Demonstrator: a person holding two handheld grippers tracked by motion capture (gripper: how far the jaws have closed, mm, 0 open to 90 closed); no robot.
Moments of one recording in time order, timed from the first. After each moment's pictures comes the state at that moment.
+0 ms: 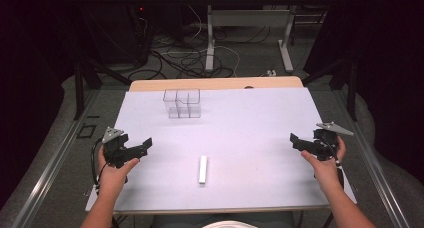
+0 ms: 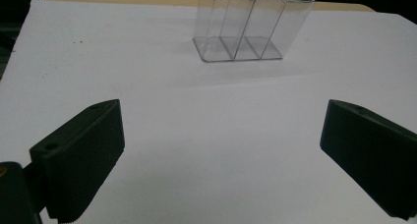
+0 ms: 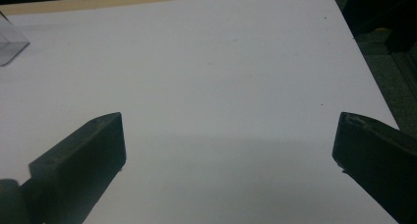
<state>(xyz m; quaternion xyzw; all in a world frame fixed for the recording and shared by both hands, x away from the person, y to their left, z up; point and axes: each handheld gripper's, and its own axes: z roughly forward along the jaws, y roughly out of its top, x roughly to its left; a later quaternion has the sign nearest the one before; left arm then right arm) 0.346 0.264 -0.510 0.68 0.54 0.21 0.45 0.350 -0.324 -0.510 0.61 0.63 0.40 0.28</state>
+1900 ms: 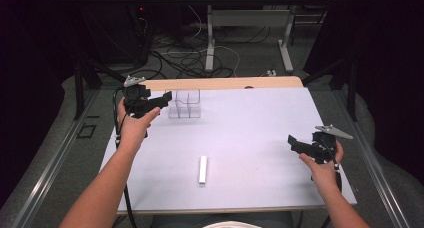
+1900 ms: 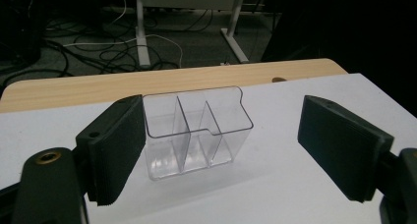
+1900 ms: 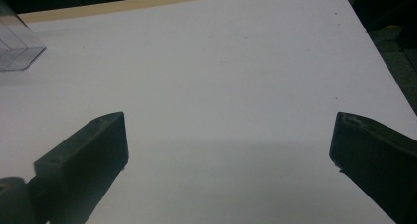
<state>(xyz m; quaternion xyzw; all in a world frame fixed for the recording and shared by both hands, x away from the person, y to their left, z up) 0.428 0.193 -0.399 0.68 0.52 0.22 0.47 0.343 -0.316 -0.512 0.62 0.62 0.41 0.26</state>
